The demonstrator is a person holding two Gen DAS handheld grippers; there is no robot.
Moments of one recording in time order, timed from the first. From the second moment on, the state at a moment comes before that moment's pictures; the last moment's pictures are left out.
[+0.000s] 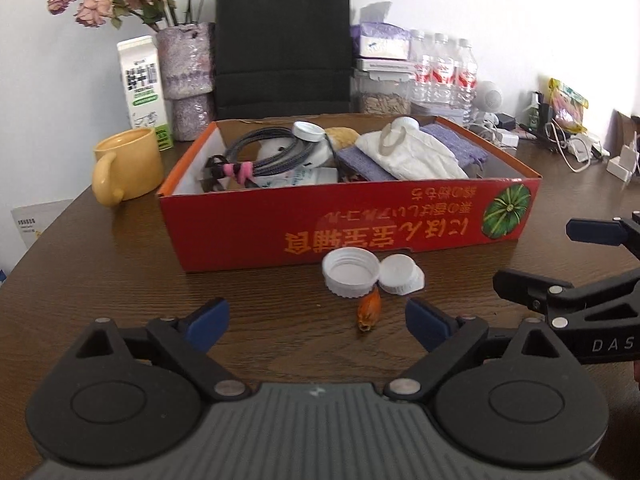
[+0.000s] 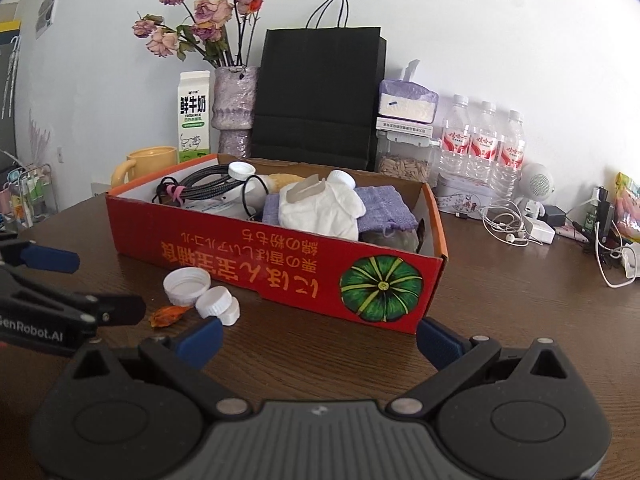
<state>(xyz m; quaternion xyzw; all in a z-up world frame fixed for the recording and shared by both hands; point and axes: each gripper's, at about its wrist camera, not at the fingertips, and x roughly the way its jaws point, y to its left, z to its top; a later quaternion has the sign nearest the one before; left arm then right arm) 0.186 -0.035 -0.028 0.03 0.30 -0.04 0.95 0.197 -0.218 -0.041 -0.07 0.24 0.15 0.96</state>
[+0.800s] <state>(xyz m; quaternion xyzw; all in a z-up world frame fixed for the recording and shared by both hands) 0.185 -0.035 -0.024 -0.01 0.30 -0.05 0.95 0.198 -0.218 -0.050 -0.07 0.25 0.15 0.95</state>
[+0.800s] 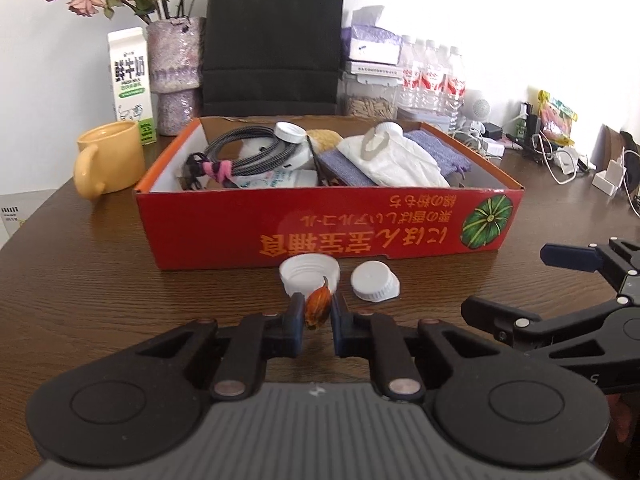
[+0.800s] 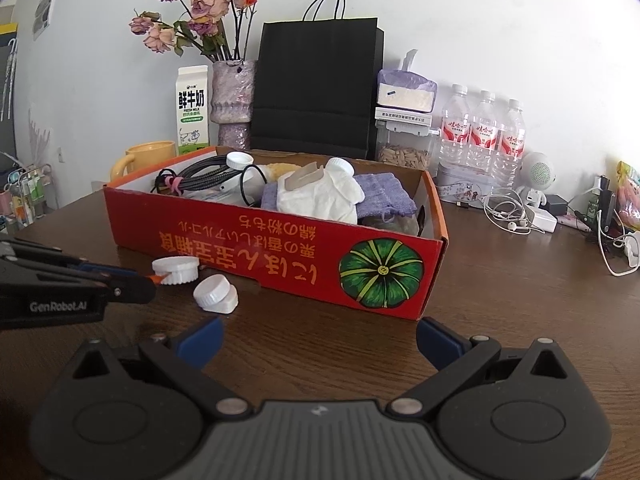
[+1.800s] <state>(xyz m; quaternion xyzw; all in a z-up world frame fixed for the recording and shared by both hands) 0.169 0.006 -0.013 -0.04 0.28 -0.01 0.96 0.239 -0.134 -0.059 -0.16 0.27 0.26 0.91</state>
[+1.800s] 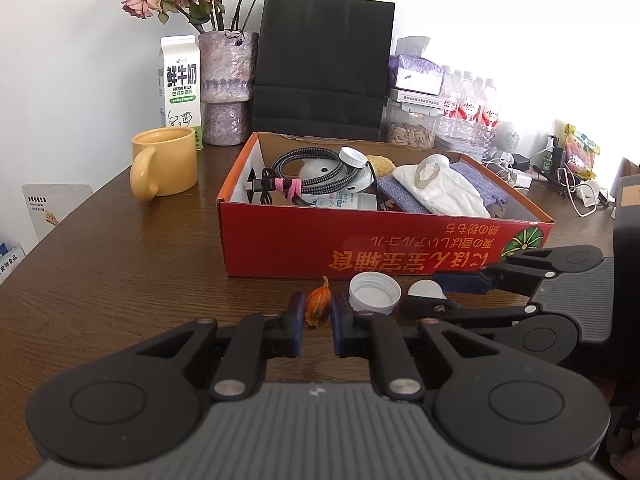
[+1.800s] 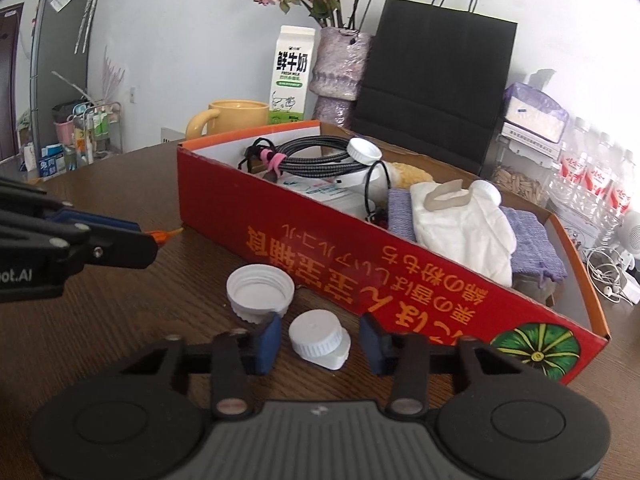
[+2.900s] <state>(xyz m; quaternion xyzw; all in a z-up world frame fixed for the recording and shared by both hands) 0.214 -0.017 0.041 -0.05 0.19 -0.03 0.98 0.242 -0.167 0.010 -0.08 0.15 0.23 0.96</state>
